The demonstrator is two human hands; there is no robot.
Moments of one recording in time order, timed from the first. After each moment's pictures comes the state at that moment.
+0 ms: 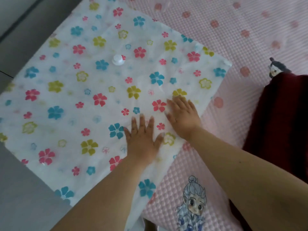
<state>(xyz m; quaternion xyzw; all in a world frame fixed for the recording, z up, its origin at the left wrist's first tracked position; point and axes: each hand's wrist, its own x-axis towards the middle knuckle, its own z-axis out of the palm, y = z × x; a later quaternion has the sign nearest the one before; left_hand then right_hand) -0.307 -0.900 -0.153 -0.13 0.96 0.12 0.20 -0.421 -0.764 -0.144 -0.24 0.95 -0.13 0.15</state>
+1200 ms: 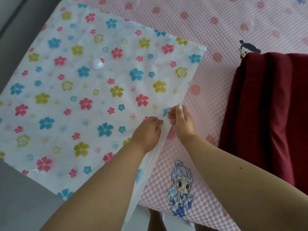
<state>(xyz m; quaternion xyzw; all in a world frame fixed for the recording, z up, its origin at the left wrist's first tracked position) -0.333 -0.856 -0.112 -0.02 0.92 0.31 0.24 -0.366 -0.724 -0.123 0.16 0.76 -0.62 0.14</state>
